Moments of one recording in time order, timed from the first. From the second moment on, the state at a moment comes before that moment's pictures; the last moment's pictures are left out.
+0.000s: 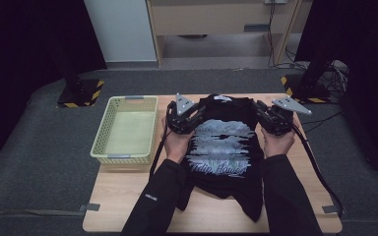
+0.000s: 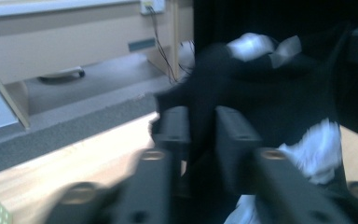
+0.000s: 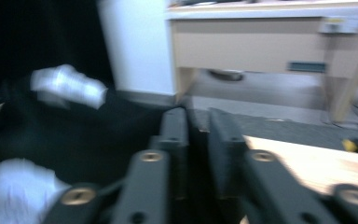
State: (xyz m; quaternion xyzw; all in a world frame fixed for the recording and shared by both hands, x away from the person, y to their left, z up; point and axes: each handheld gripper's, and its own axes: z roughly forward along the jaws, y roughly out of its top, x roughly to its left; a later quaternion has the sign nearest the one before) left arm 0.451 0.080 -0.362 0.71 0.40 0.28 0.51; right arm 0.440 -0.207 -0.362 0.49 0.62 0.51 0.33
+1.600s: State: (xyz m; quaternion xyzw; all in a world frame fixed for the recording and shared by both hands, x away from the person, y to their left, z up) left arm 0.325 0.176 -0.420 0.72 0.44 0.26 0.47; right arm 0.351 -0.230 -0.428 0.45 0.72 0.47 0.25
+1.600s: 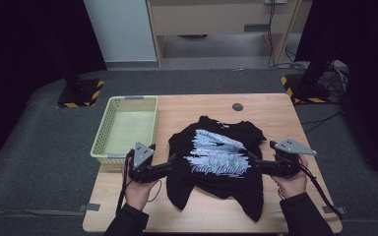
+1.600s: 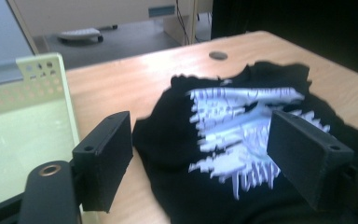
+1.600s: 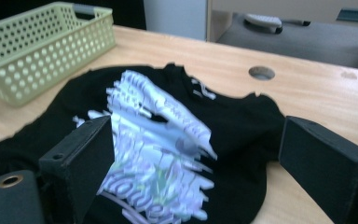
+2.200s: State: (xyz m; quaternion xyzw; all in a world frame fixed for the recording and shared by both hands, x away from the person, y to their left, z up) left arm 0.296 0.180 -0.472 0.76 0.43 0.26 0.40; right arm 0.317 -0.235 -0.464 0.43 0.77 0.41 0.23
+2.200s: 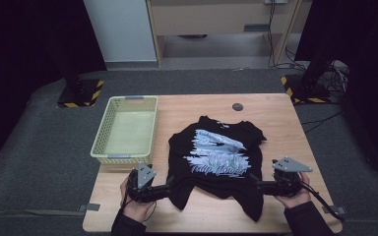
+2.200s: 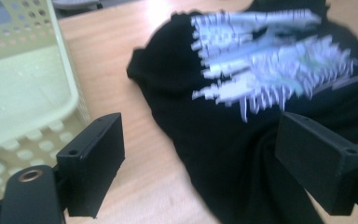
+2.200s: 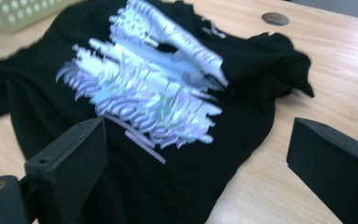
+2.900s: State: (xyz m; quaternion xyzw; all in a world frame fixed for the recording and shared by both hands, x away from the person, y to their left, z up) left arm 0.293 0.168 -0.508 0.81 0.42 0.23 0.33; right arm 0.307 -0.223 -0.492 0.43 0.82 0.32 0.21
